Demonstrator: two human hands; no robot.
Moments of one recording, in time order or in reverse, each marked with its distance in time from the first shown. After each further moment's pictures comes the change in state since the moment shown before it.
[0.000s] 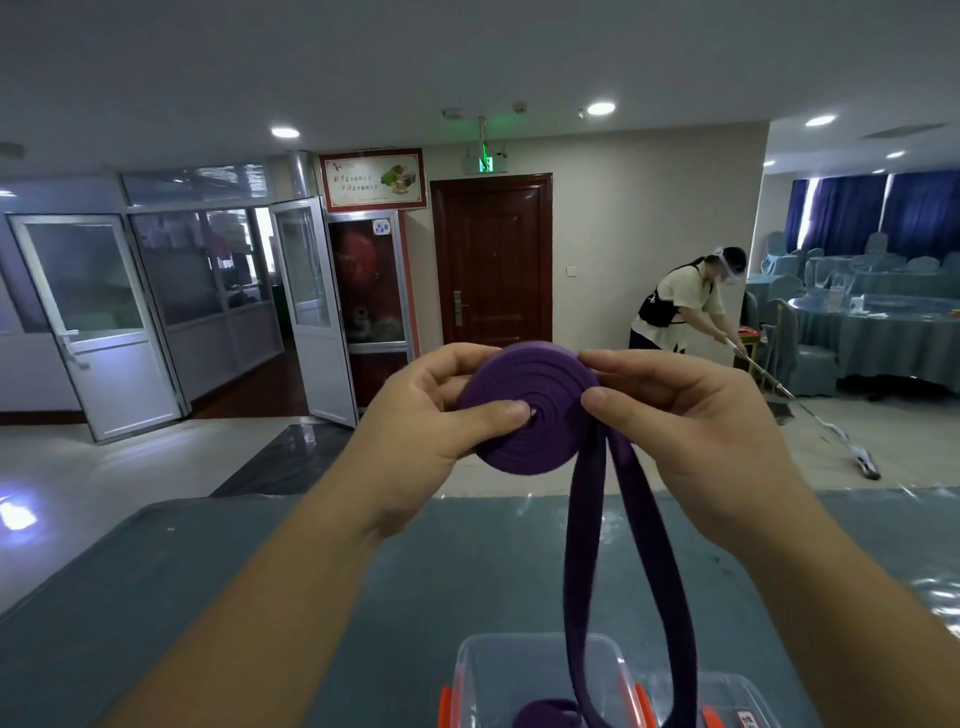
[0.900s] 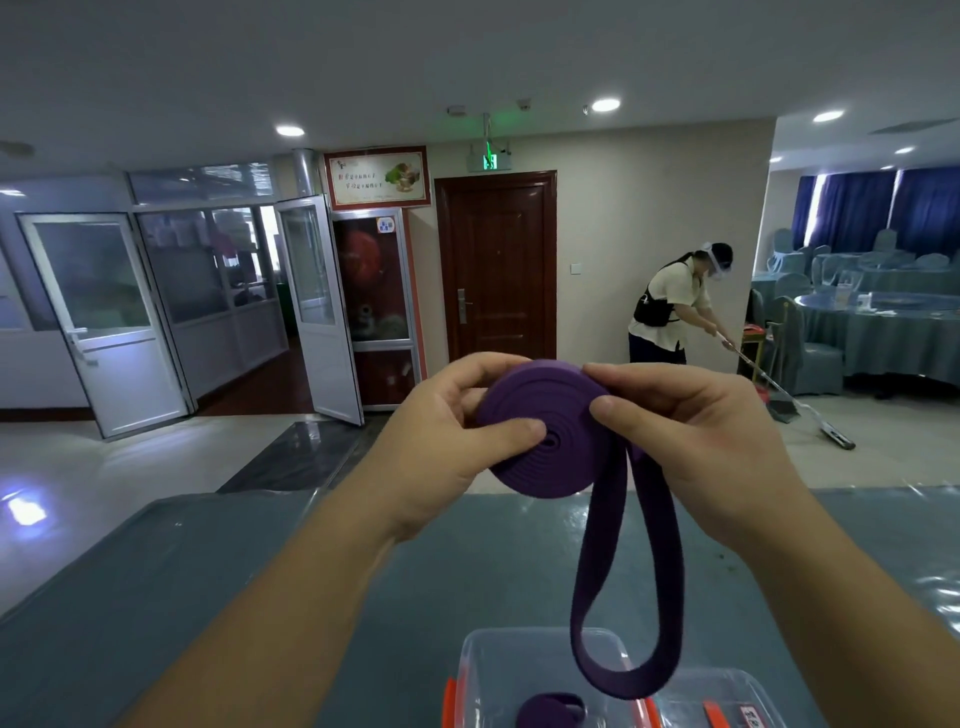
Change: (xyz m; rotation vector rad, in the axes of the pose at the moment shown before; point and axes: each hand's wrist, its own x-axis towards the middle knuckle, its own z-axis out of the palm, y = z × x) left_hand -0.005 -0.008 0.003 0.085 -0.080 -0.025; right_hand -0.004 0.009 -0.005 0.005 -0.053 0.008
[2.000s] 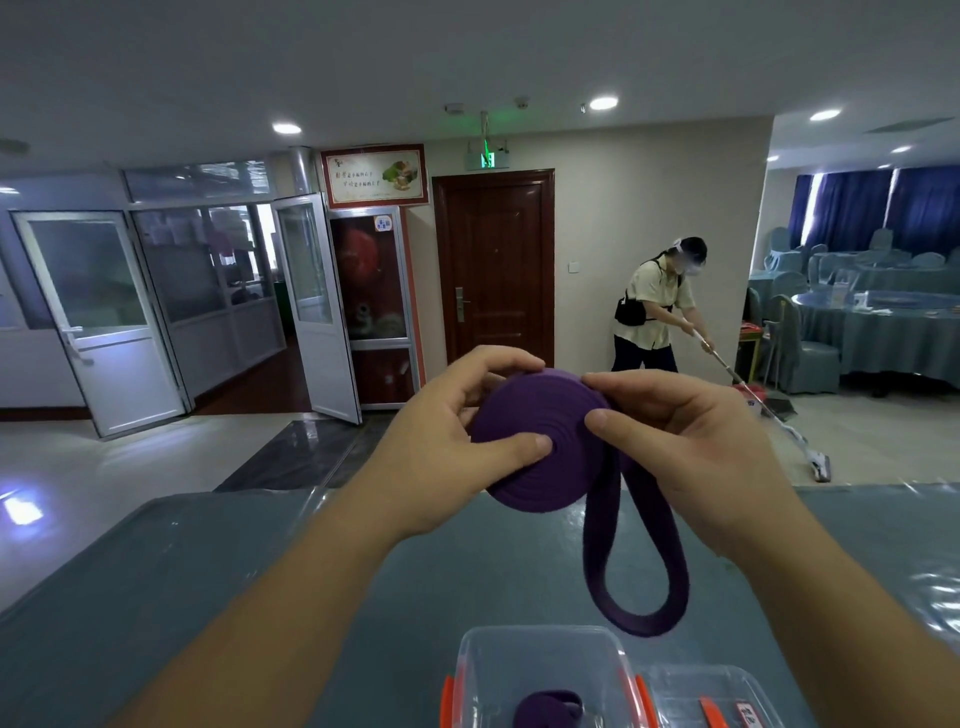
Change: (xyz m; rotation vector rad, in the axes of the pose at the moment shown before) left_hand 0.000 -0.005 -0.001 0.242 -0.027 0.187; right_hand -0.004 0.012 -0.004 -0.023 0.003 0.025
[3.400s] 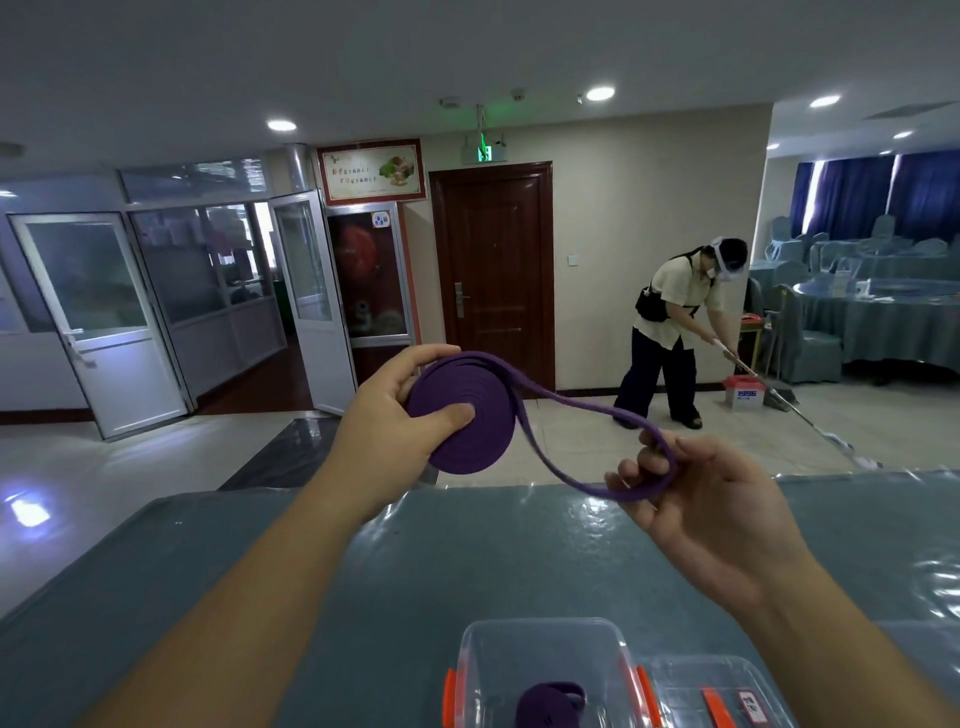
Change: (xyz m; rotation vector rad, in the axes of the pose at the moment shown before) left_hand 0.008 -0.035 -0.022 -0.017 0.271 -0.151; right_hand -0.021 0.058 -0.024 0.905 0.232 0.551
